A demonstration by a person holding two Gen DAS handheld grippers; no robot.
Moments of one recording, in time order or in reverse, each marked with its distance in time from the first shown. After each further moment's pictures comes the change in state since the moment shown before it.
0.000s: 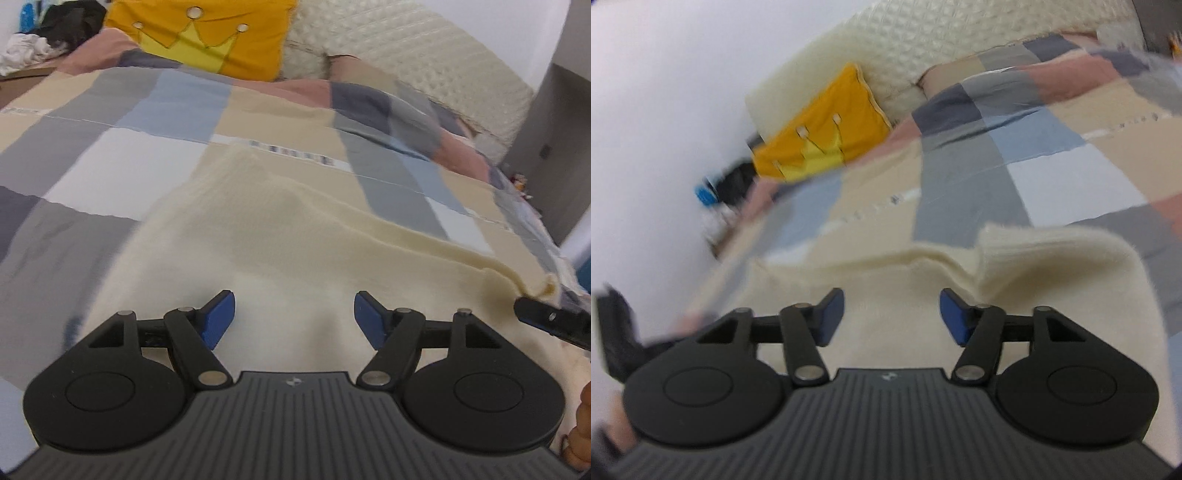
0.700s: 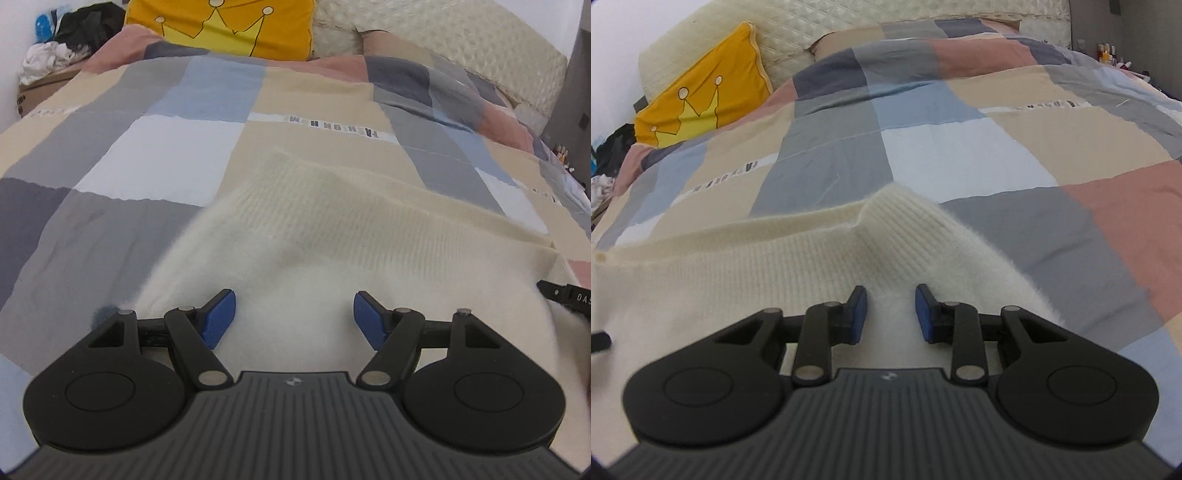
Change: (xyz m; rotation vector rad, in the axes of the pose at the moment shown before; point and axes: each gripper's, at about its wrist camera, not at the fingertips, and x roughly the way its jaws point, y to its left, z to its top) left arm 0.019 0.005 -0.006 0.058 0.059 0.144; right arm 0.060 -0.051 -0.011 0.003 0.053 -0.334
